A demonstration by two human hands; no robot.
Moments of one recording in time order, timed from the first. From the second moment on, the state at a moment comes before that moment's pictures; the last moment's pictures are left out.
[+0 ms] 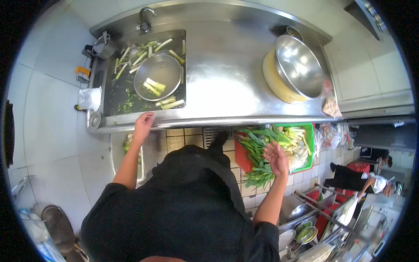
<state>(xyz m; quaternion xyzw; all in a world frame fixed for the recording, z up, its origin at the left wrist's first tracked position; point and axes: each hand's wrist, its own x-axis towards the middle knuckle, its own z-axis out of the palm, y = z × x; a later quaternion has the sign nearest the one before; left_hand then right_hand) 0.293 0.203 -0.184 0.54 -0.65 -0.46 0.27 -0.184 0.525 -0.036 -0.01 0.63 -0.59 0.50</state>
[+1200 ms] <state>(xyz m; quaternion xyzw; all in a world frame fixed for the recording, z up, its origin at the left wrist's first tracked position) 0.315 0.002 -0.238 0.78 -0.52 -0.32 0.15 -0.116 0.263 -0.126 0.02 0.62 -0.42 0.66</state>
